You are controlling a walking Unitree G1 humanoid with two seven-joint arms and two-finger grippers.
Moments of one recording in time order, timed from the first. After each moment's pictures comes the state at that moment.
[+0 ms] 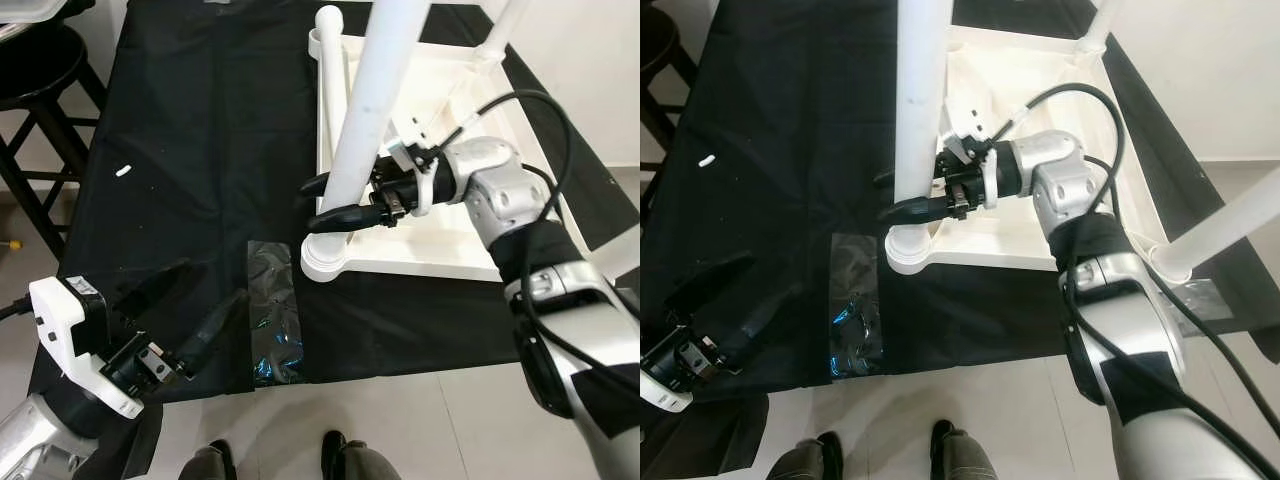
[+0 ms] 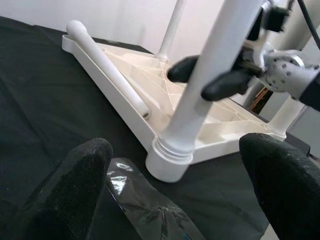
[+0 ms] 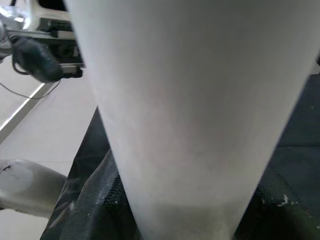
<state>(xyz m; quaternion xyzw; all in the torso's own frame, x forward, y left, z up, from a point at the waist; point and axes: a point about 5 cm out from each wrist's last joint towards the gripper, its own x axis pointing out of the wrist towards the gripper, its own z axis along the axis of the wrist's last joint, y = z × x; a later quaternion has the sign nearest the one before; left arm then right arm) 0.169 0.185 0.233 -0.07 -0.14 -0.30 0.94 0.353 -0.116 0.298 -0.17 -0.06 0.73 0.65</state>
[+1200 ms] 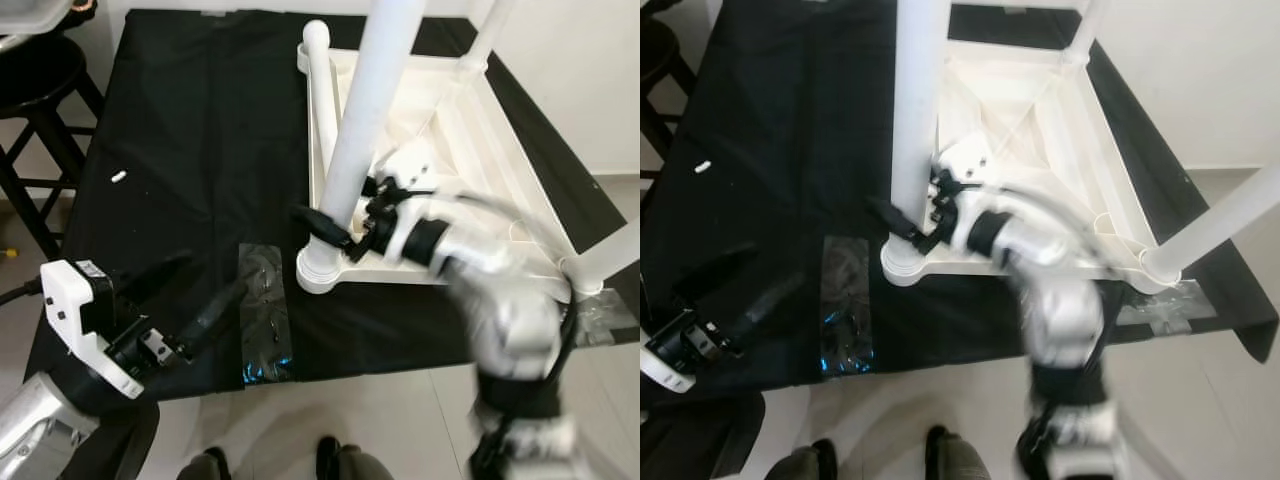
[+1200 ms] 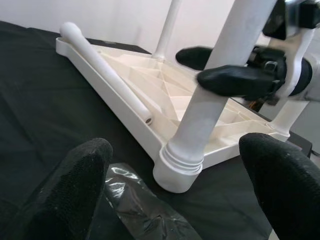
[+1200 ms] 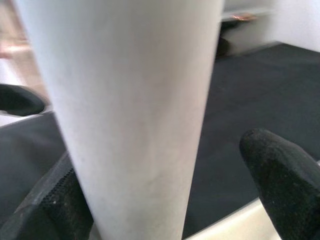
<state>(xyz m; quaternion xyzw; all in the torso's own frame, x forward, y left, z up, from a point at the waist) 0.181 0.190 0.229 -0.07 -0.13 -0.29 0.95 0.319 -0.113 0.286 -0.10 -0.09 0.53 0.84</state>
